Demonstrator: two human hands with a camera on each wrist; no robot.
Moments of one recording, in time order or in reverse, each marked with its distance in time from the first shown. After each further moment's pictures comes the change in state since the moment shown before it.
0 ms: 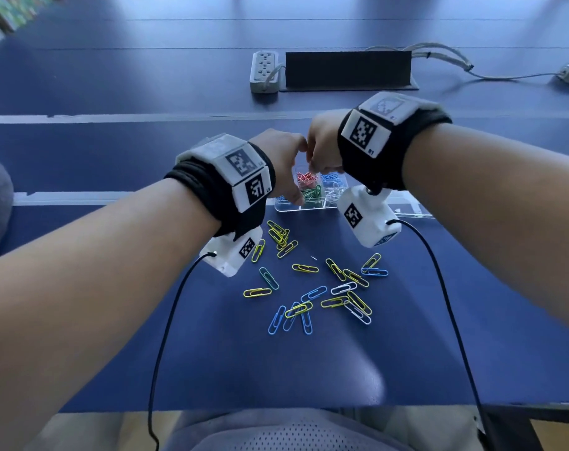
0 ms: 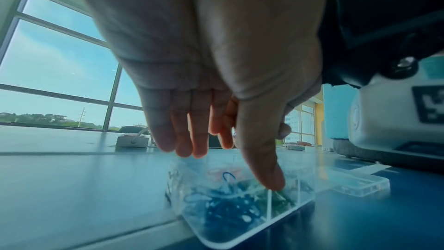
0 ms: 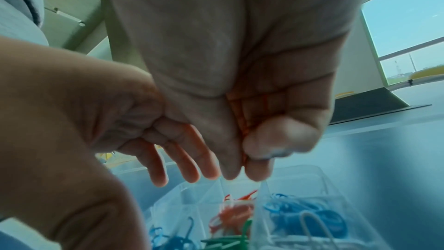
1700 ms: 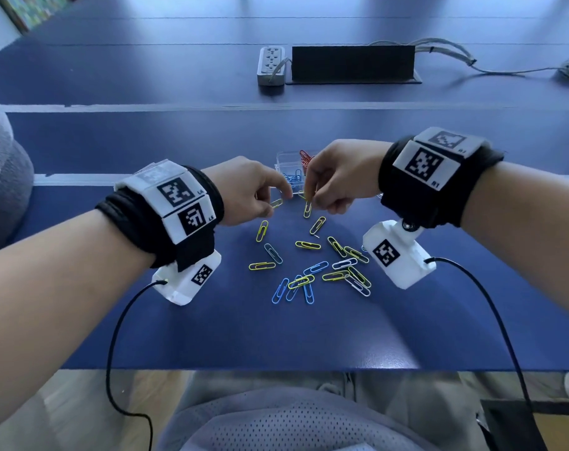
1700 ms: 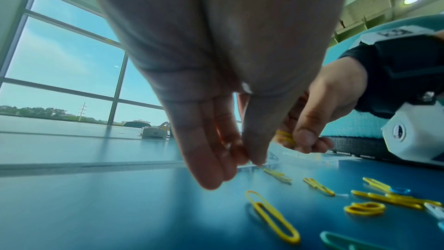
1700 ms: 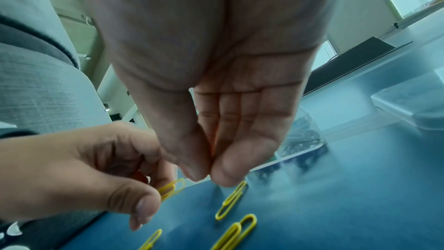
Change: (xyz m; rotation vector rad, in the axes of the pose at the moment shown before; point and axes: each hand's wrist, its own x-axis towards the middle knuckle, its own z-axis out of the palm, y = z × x) left_hand -0.072 -0.030 0.017 -0.064 -0.068 0.118; right_hand -0.070 0.005 0.045 0.372 -0.096 -0.180
